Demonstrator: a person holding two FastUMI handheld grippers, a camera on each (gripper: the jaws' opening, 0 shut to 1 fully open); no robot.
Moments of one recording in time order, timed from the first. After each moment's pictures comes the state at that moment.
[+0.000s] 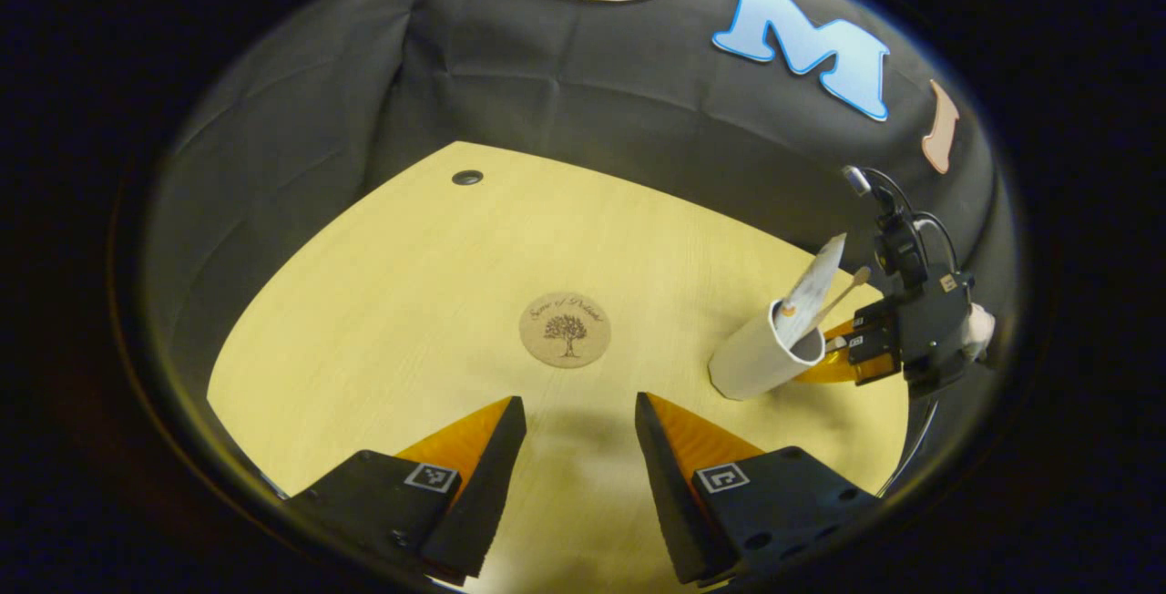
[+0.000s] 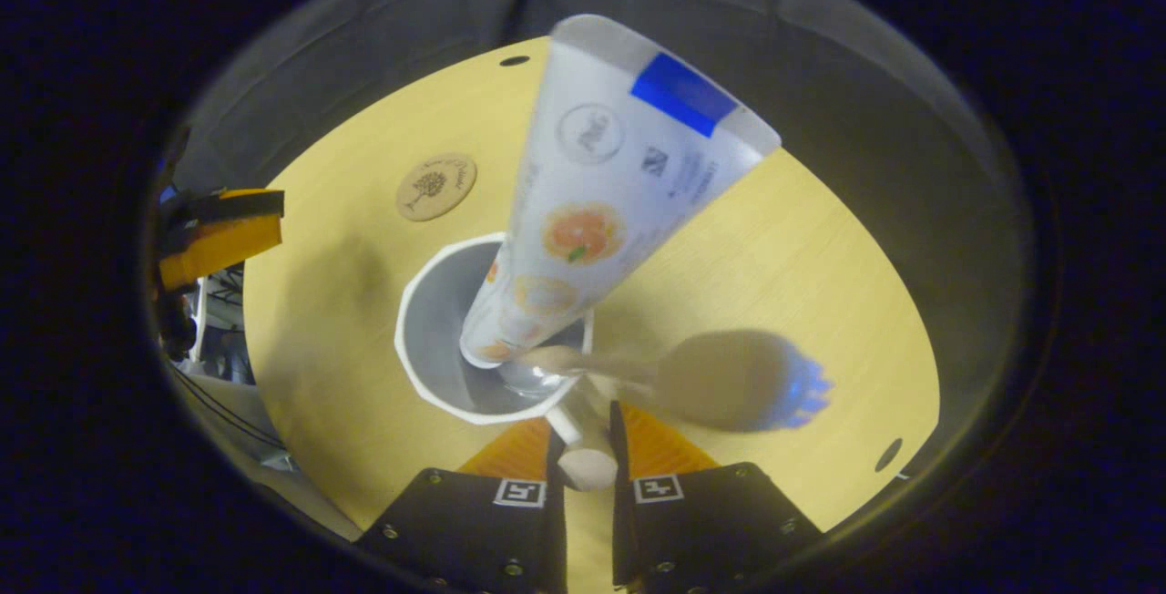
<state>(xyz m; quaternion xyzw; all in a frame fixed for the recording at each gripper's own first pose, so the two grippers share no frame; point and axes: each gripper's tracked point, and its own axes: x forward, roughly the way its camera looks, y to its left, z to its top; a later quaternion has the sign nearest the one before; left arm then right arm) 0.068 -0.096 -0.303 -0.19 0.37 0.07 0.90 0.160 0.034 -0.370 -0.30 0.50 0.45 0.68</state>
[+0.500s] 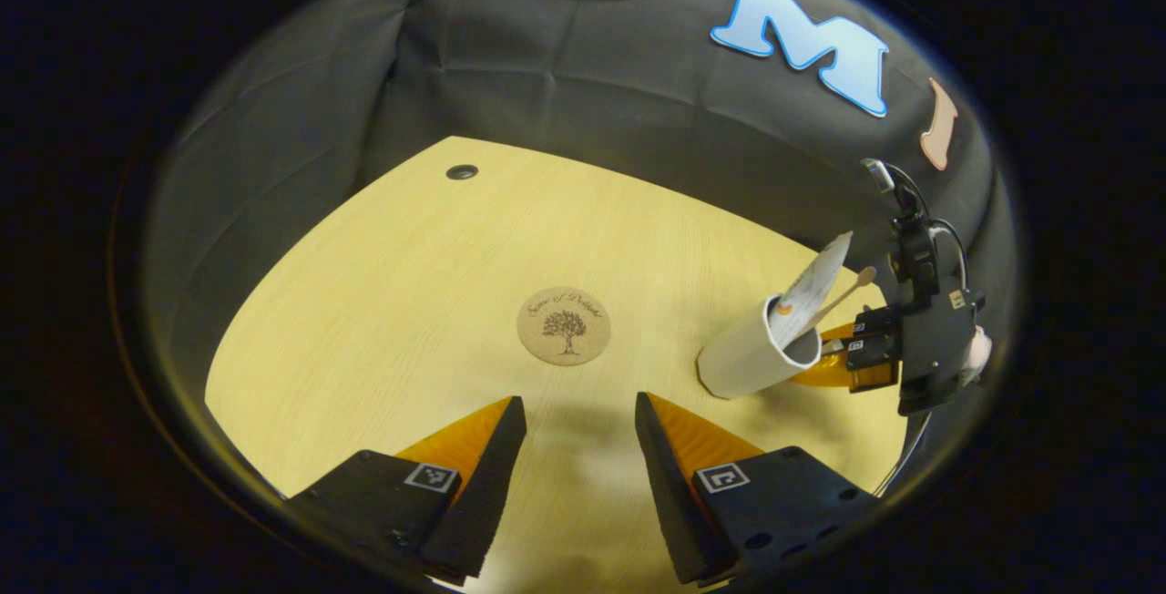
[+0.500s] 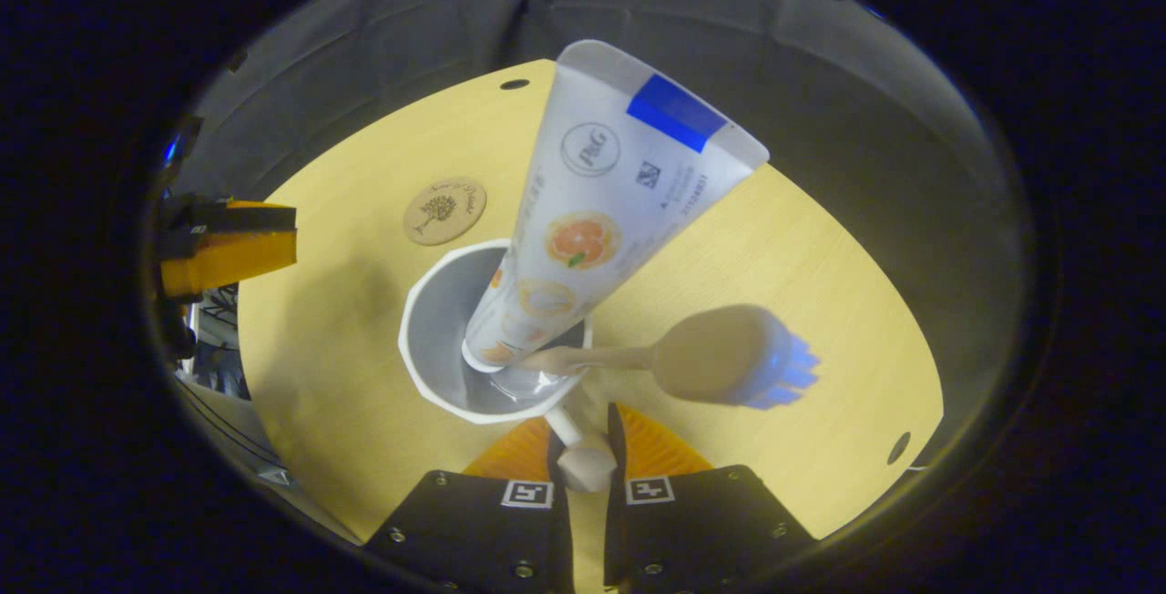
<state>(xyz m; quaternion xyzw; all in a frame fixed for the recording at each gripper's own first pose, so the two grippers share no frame) 0.074 -0.091 -0.308 -0.19 0.38 0.06 0.90 0.150 0.055 -0.368 -0.27 0.47 0.45 0.71</state>
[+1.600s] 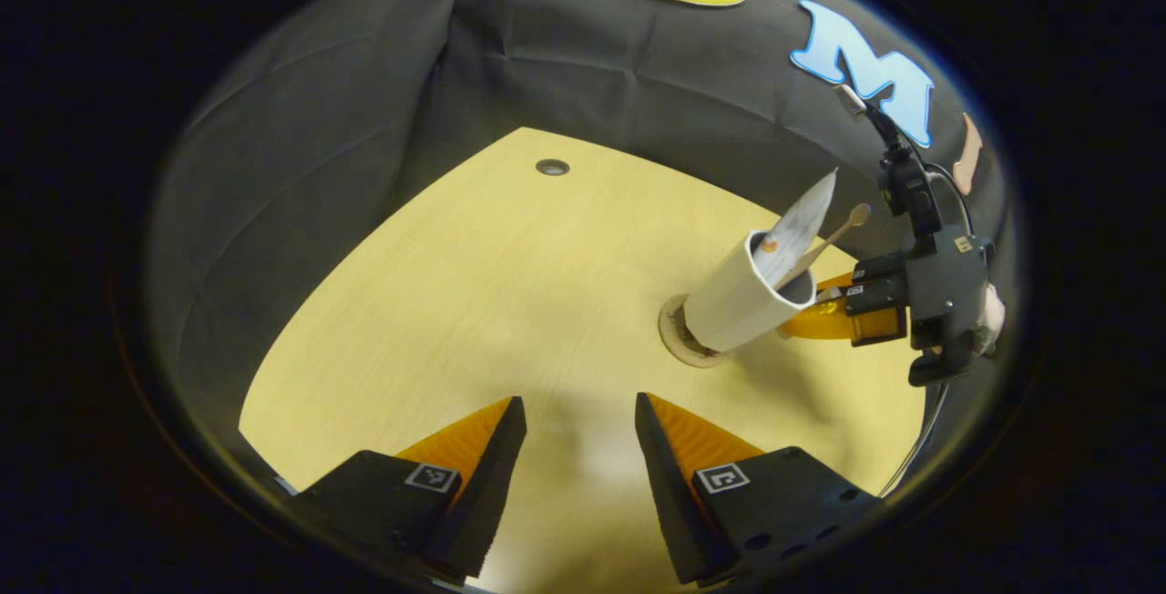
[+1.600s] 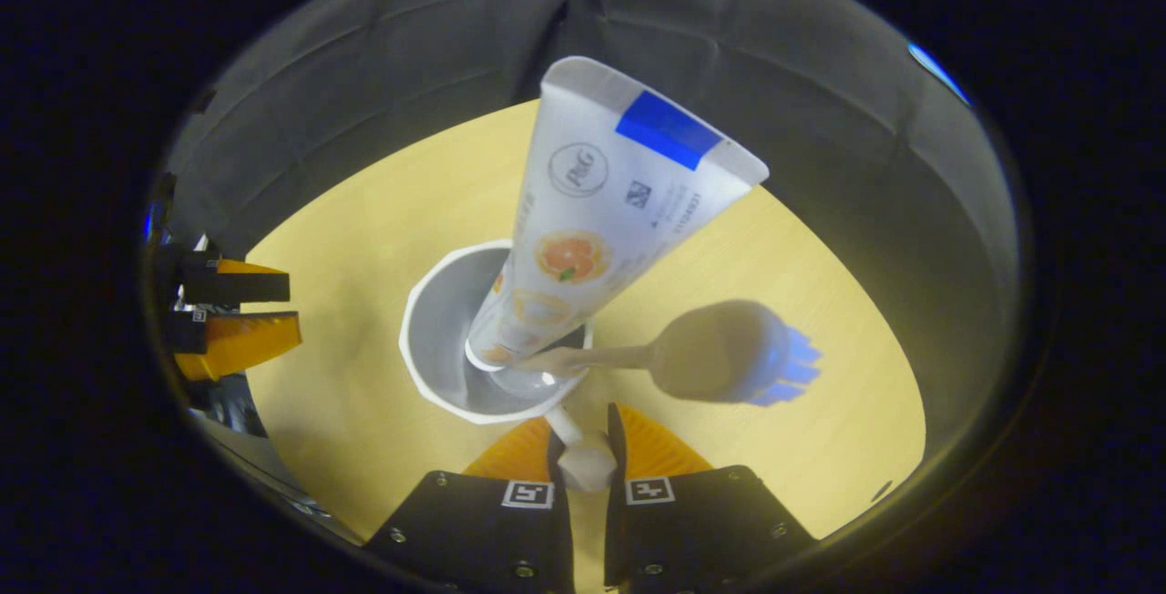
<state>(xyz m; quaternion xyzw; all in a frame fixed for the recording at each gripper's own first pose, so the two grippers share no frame) 0.031 0.045 -0.315 -0.20 0.40 0.08 0.89 0.106 0.226 -0.343 -0.29 0.45 0.45 0.71</state>
